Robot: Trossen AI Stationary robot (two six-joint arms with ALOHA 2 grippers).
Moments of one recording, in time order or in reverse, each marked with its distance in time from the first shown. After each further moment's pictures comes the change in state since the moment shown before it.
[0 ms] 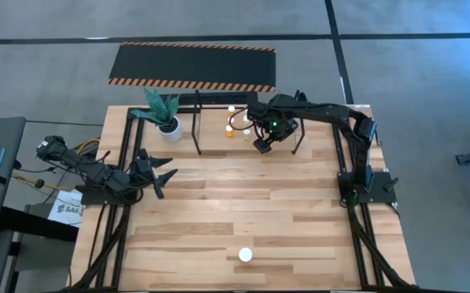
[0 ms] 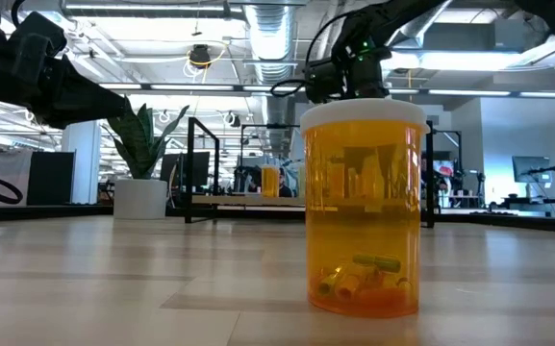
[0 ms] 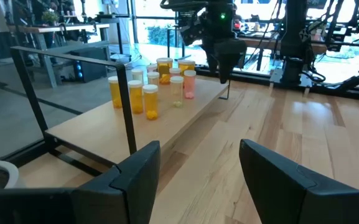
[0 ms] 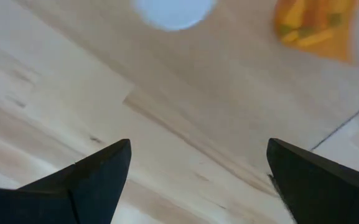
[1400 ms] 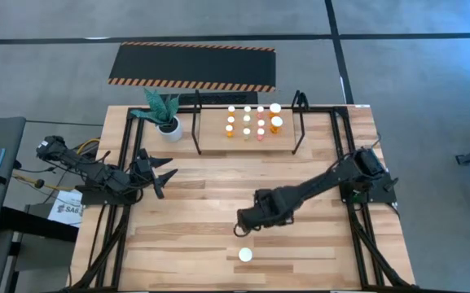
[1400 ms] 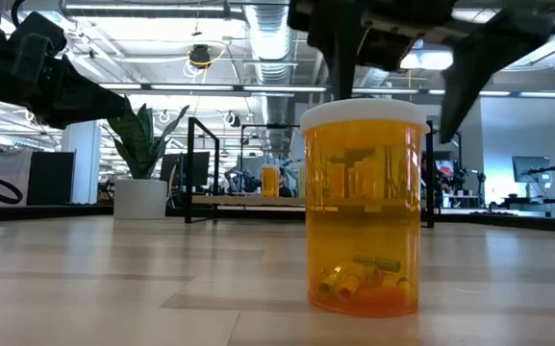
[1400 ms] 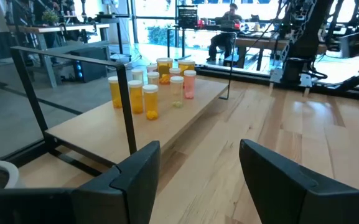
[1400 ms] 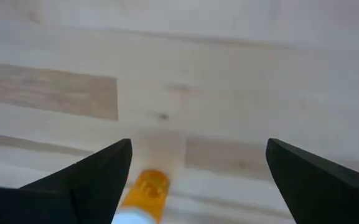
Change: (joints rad) left arm 0.000 0.000 0.000 0.000 0.000 0.000; right arm 0.818 0.002 0.000 0.254 0.026 1.369
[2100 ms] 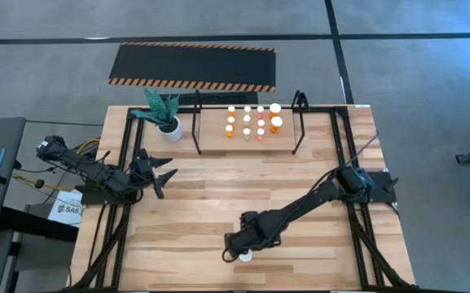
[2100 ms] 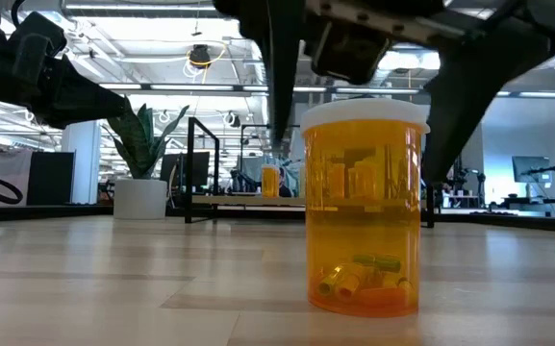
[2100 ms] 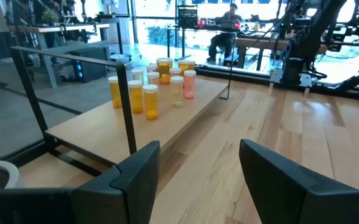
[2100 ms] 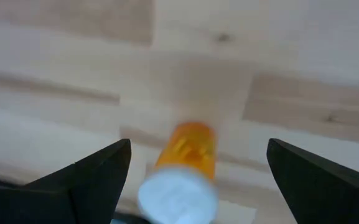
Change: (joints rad) left arm 0.000 0.000 0.000 0.000 0.000 0.000; right arm 0.105 0.222 0.188 0.096 -0.046 0.136
